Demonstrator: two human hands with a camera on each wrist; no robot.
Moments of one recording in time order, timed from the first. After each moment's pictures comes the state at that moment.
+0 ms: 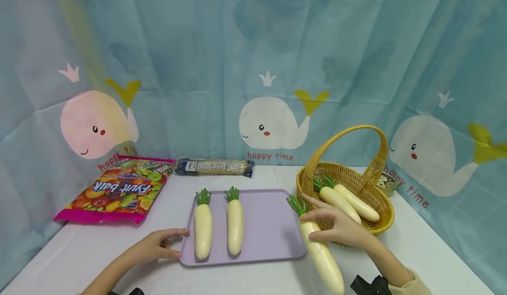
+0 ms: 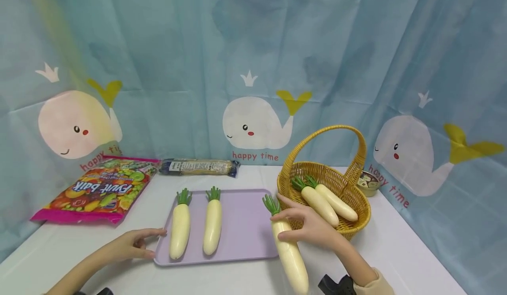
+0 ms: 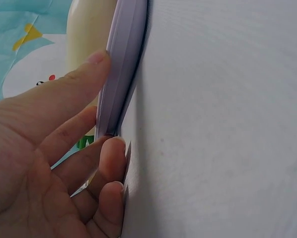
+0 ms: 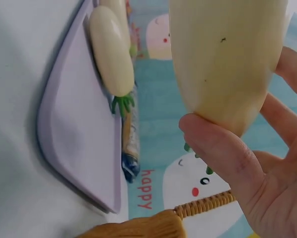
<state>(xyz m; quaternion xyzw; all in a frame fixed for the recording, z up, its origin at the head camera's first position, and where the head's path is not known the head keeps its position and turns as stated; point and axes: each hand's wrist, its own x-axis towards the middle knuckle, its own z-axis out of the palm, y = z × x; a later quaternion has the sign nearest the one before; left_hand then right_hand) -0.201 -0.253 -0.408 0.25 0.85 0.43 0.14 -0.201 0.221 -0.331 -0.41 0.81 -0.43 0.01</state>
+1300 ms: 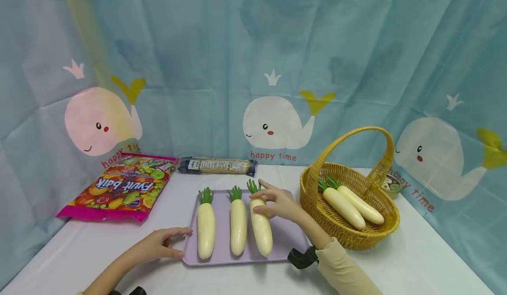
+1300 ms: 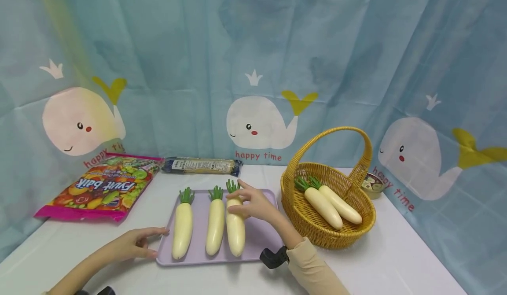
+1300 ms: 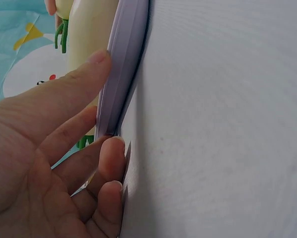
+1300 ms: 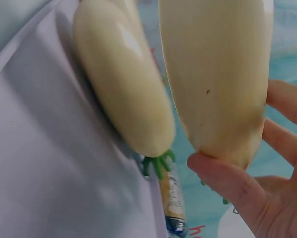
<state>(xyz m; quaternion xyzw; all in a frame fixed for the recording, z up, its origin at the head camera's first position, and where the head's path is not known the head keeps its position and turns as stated) -0.200 -0.252 -0.408 0.23 0.86 0.43 0.14 -0.276 0.103 -0.359 -0.29 0.80 -0.51 0.11</state>
